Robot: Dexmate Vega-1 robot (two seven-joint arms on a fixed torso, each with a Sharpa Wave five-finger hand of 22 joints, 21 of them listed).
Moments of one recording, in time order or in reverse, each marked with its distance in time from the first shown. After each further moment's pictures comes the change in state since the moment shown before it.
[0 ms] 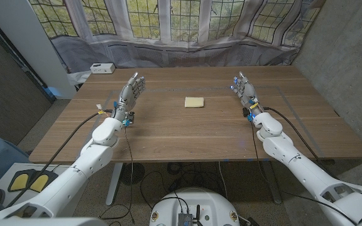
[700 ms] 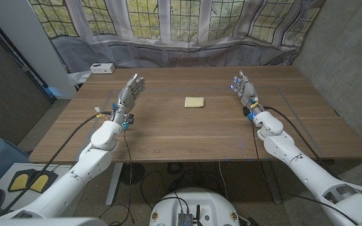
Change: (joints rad) left arm 0.057 0.016 -0.019 -0.048 0.028 -0.044 0.024; left_hand 0.014 0.015 0.006 -0.014 -0.006 0.032 0.008 0.000 0.000 0.027 -0.002 0.000 0.000 0.025 0.004 0.000 0.000 0.023 0.004 0.000 0.000; right arm -0.004 -0.014 0.006 -0.034 0.014 -0.038 -0.007; right_hand 0.000 0.000 0.000 0.000 0.000 0.004 -0.004 0.000 0.000 0.004 -0.004 0.000 0.000 0.001 -0.001 0.000 0.000 0.000 0.000 0.000 0.000
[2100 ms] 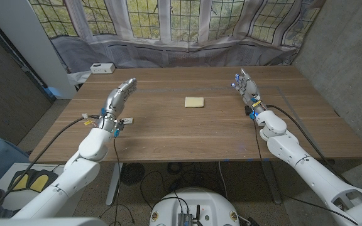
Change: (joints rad) left arm 0.138 0.061 -0.090 -0.086 0.173 -0.096 0.119; left_hand 0.096 0.043 0.051 -0.051 -0.008 0.067 -0.010 0.000 0.000 0.060 -0.021 0.000 0.000 0.075 -0.026 0.000 -0.002 0.070 -0.012 0.000 0.000; right arm -0.050 -0.046 0.013 -0.115 -0.015 -0.023 -0.040; right_hand 0.000 0.000 0.000 -0.008 0.000 0.005 -0.005 0.000 0.000 0.003 -0.003 0.004 0.000 0.004 0.004 0.000 0.000 0.000 0.000 0.000 0.000
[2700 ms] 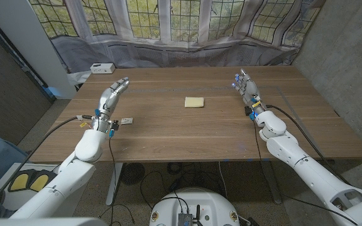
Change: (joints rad) left arm -0.001 -0.002 -0.035 0.045 0.145 -0.027 0.100; left_hand 0.061 0.011 0.026 -0.026 -0.007 0.048 -0.012 0.008 0.000 0.037 -0.016 0.004 0.000 0.029 -0.014 0.000 -0.001 0.015 0.000 0.000 0.000; right arm 0.007 0.012 -0.004 0.026 -0.010 0.022 0.000; right_hand 0.004 0.004 0.004 -0.004 0.000 0.000 0.000 0.000 0.000 0.011 0.000 0.000 0.000 0.006 0.005 0.000 0.000 0.000 0.000 0.000 0.000
